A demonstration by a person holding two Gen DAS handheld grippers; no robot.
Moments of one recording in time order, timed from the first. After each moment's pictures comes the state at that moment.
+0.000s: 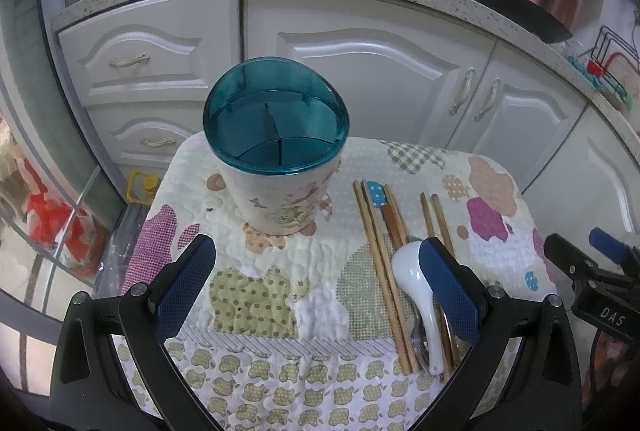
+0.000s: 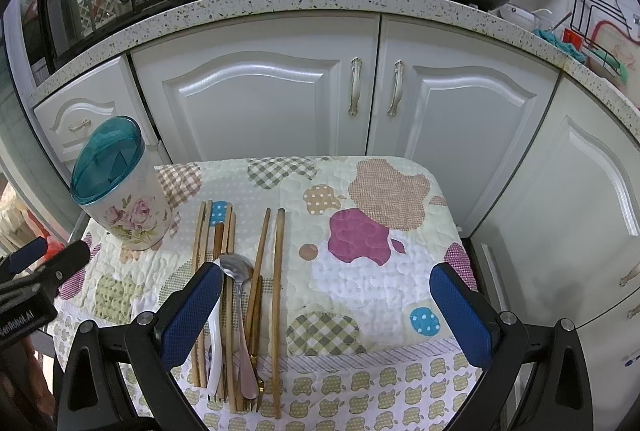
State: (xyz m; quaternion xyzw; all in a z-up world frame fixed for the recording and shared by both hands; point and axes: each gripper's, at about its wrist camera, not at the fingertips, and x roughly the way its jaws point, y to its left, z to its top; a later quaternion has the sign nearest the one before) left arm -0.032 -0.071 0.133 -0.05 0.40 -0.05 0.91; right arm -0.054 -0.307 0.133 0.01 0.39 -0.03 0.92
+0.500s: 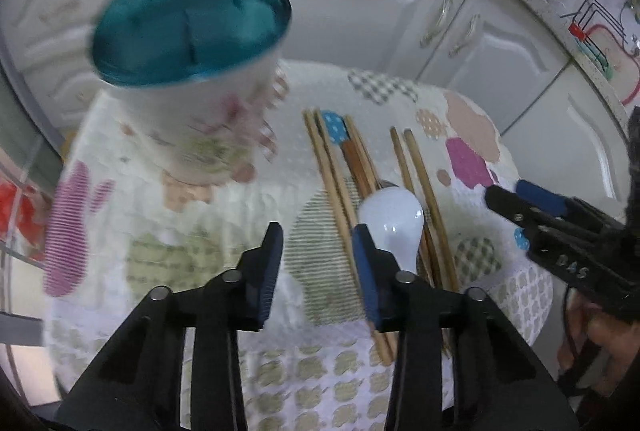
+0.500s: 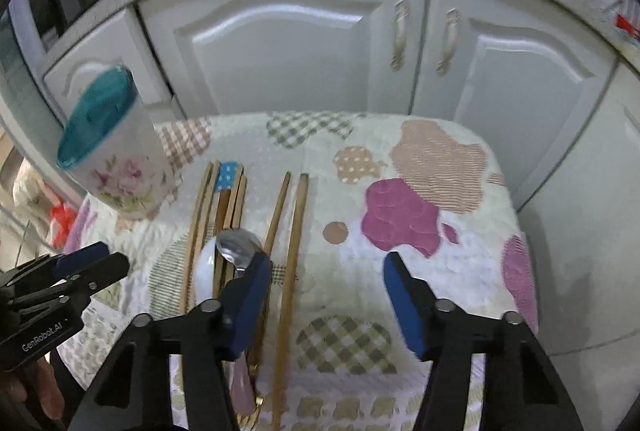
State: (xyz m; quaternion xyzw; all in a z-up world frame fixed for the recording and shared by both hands) left arm 0.003 -0.103 0.069 -0.07 0.50 -0.14 0.85; right arm -0.003 -0.298 0.075 0.01 0.46 0.05 0.89
